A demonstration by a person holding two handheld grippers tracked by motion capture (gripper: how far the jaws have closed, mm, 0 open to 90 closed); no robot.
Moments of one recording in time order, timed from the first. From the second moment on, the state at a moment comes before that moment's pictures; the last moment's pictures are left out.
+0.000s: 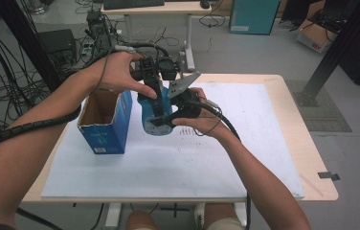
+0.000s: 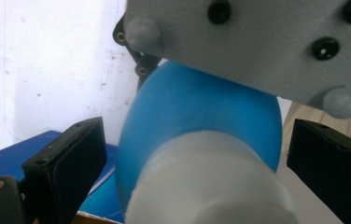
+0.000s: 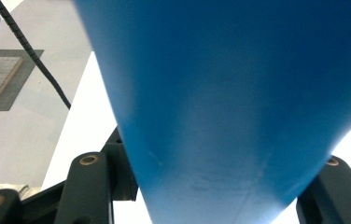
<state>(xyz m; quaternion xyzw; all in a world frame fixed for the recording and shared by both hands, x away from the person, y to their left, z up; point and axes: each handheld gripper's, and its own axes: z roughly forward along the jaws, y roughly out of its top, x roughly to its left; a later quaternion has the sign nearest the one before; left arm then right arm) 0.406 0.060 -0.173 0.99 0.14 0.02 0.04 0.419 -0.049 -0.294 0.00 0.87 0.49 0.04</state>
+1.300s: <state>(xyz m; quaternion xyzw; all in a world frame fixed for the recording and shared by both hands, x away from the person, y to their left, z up) 0.404 0.063 -0.172 0.99 0.14 0.02 0.04 0.418 -0.047 -0.294 0.00 0.87 0.49 0.05</state>
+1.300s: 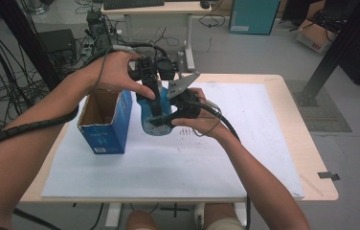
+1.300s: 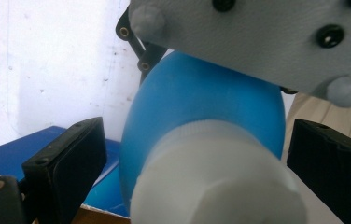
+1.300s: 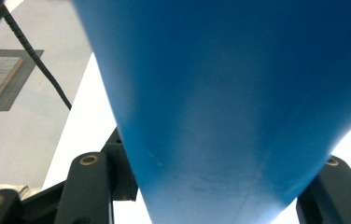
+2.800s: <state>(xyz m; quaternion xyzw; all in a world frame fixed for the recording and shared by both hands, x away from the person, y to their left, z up) 0.404 0.063 -0.174 0.99 0.14 0.04 0.03 0.416 -0.047 -0.293 -0.01 0.87 0.49 0.05</state>
